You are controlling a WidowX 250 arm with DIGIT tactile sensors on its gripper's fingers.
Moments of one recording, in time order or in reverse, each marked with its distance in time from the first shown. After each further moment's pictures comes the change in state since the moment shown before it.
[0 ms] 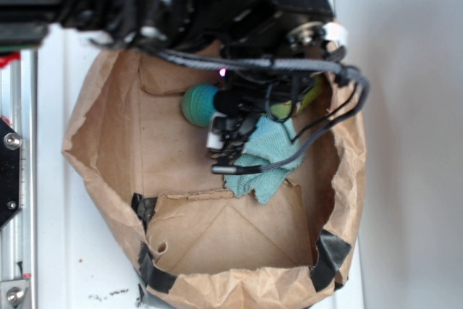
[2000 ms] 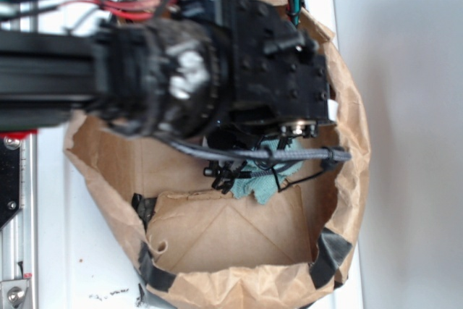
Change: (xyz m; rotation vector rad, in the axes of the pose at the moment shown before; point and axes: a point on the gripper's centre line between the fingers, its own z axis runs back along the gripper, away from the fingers) arm -0.002 -0.038 -0.013 0.102 0.079 -0.092
